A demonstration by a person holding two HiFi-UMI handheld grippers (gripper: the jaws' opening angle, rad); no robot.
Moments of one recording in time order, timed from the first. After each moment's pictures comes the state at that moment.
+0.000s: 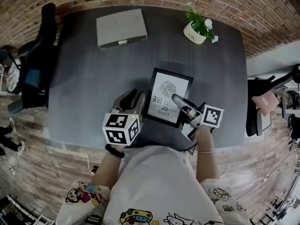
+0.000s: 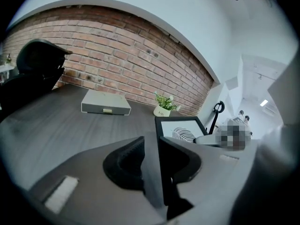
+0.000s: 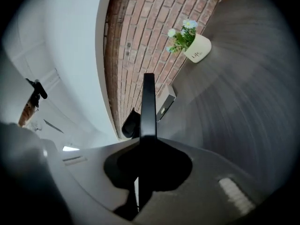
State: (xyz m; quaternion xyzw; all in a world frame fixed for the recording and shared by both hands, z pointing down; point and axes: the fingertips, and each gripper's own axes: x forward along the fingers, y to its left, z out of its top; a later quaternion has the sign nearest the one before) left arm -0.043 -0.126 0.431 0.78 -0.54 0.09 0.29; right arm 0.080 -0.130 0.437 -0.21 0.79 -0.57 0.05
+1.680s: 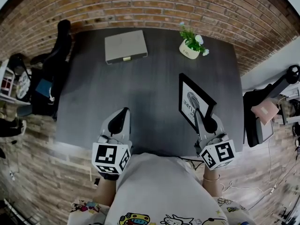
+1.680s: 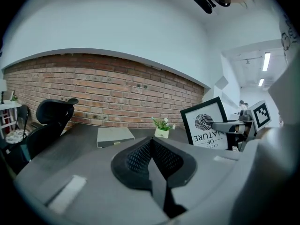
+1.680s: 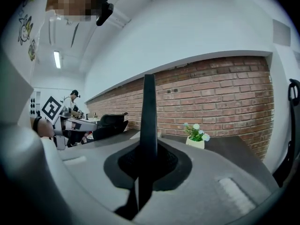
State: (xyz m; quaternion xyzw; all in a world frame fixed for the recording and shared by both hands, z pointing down) left arm -0.066 -0.052 0.317 0.79 -0.59 0.06 0.13; right arm 0.159 -0.082 0.304 -0.44 0.89 -0.07 -0.08
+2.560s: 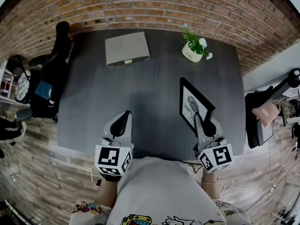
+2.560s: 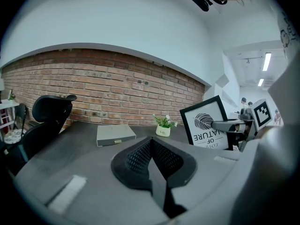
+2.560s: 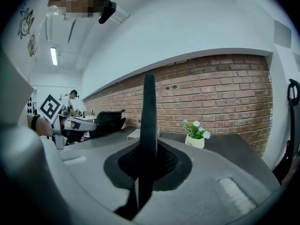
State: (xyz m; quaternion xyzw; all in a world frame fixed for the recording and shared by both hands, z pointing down) left arm -0.077 -0.071 0.332 0.79 -0.59 0.07 0.14; right arm 0.146 -0.097 0.317 -0.45 0.89 -0.07 -0.09
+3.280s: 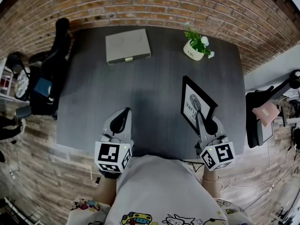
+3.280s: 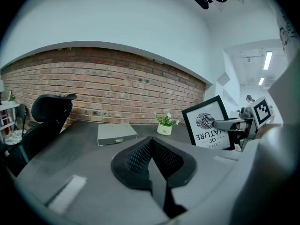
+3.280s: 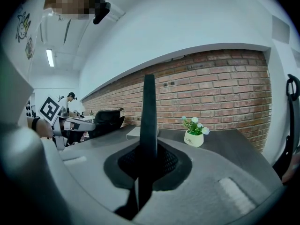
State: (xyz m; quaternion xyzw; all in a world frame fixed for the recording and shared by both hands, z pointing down) left arm -0.080 -0.076 0.337 0.79 -0.59 0.08 0.14; right arm 0.152 -0.102 0.324 -0.45 0.88 -0.09 -0.10
